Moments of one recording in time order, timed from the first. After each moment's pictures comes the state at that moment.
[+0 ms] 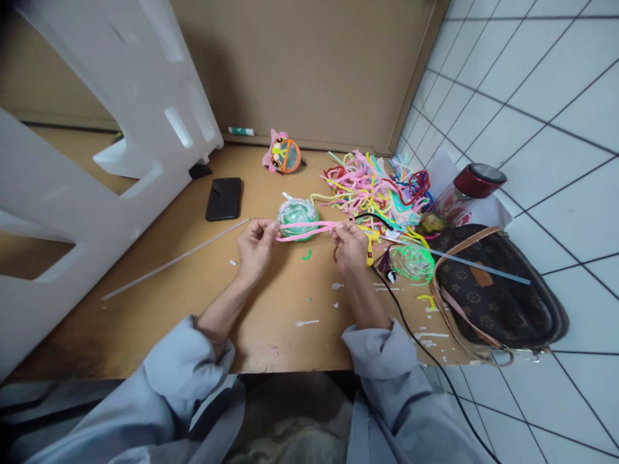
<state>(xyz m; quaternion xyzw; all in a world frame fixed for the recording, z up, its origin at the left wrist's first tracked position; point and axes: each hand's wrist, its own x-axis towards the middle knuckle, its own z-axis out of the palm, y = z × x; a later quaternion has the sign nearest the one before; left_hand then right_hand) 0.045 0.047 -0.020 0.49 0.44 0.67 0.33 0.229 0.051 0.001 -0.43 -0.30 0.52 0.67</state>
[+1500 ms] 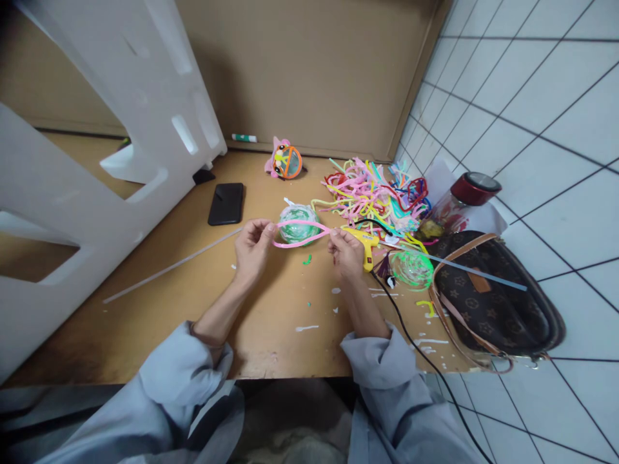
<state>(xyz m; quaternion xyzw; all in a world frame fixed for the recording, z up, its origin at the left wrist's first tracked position) 0.038 0.050 -0.015 0.49 0.46 0.67 0.31 0.224 0.048 -0.003 -0.44 -0.31 0.53 0.65</state>
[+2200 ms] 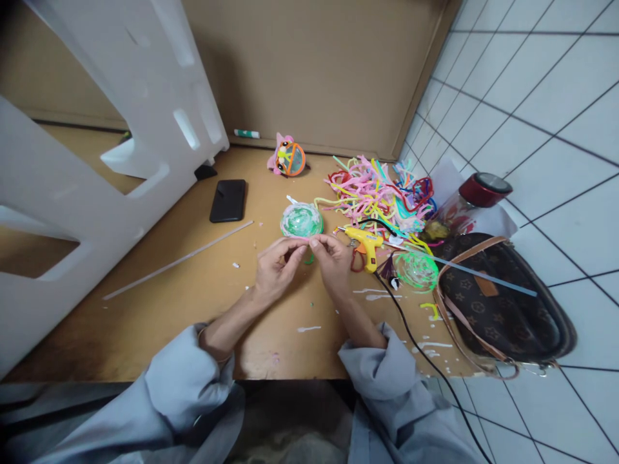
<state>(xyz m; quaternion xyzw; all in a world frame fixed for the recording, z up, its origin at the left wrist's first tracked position) 0.066 0.016 -0.011 0.71 0.37 0.58 0.15 0.199 0.025 0.002 -0.43 -0.53 0.39 0.62</state>
